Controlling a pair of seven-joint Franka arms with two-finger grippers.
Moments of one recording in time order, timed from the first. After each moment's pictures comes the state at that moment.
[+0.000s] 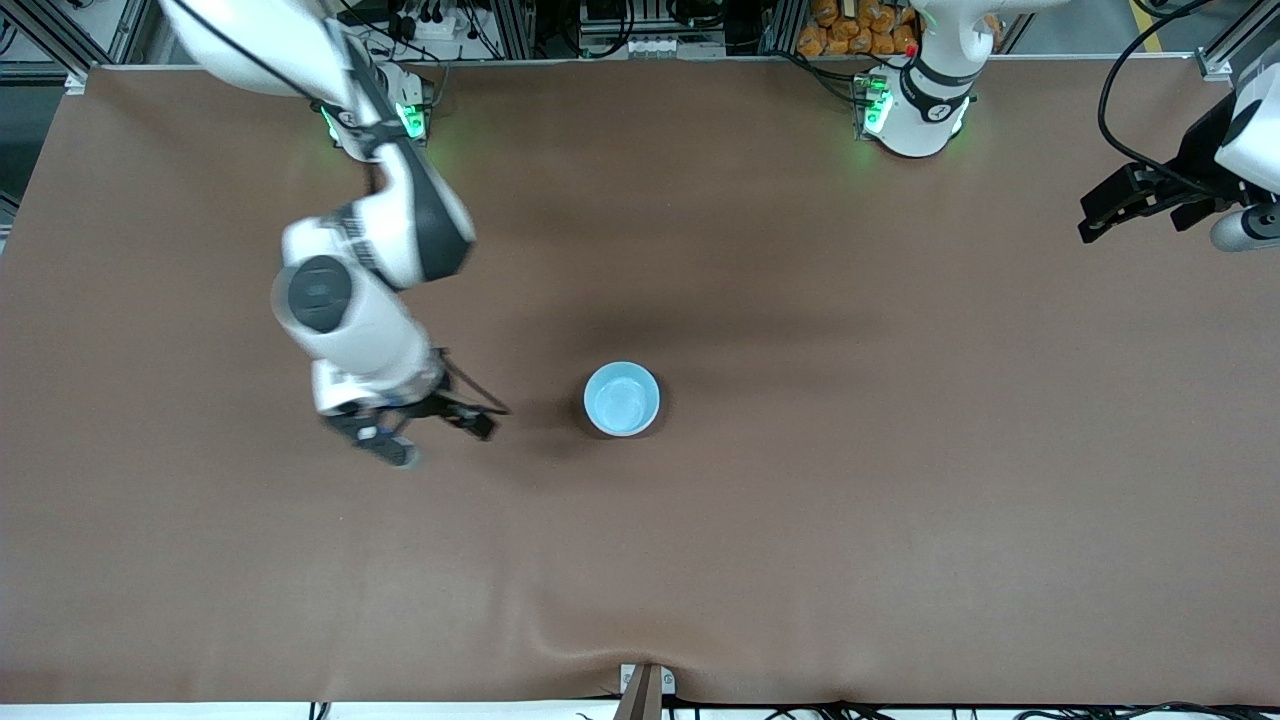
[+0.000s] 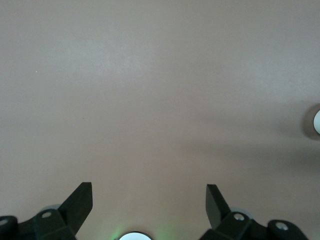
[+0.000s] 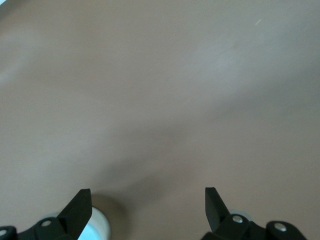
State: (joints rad) left arm 0.03 -0.05 -0.13 -1.55 0.01 1.47 -0.22; right arm 0.41 0.41 -0.09 -1.63 0.08 2.10 0.74
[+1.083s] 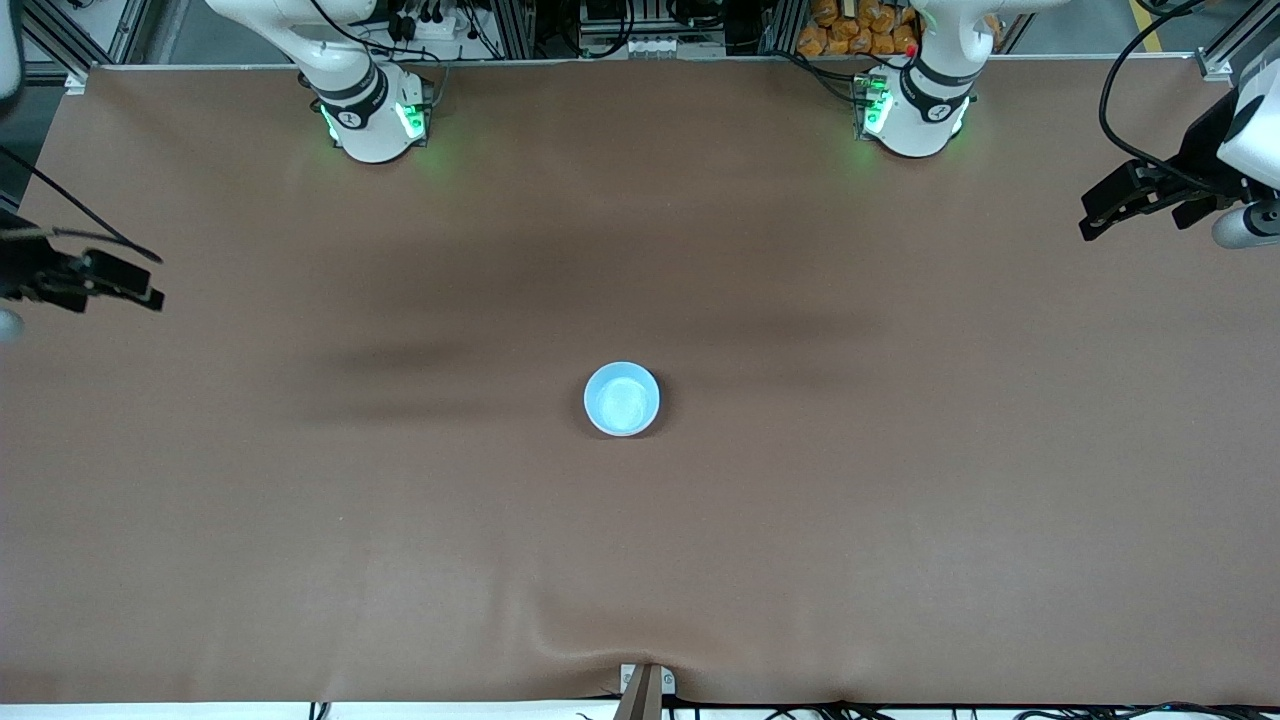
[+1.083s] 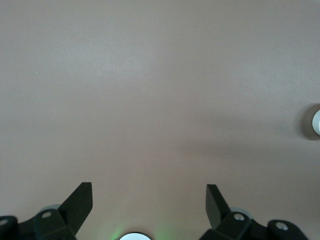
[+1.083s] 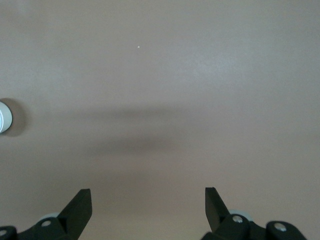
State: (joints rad) left arm 0.03 -0.05 -0.13 -1.54 0.01 1.47 -0.22; right arm -0.05 0.03 -0.08 -1.62 0.08 1.58 -0.12
